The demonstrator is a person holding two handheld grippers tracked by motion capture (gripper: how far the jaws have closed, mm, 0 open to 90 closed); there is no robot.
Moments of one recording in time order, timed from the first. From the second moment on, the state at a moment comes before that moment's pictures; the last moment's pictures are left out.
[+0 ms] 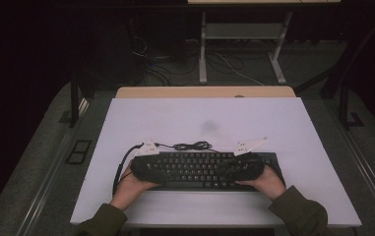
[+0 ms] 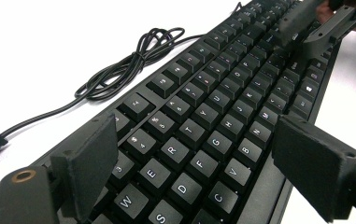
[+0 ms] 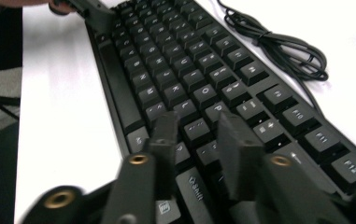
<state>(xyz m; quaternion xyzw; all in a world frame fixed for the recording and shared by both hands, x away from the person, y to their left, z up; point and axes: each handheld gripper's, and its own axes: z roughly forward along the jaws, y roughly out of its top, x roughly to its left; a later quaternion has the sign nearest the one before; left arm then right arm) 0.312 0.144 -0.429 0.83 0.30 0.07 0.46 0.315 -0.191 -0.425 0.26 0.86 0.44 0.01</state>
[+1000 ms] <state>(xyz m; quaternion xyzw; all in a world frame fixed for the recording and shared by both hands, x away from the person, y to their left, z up) 0.311 0.158 -0.425 0.83 0.32 0.08 0.44 0.340 -0.167 -0.419 0.29 0.82 0.50 0.03</state>
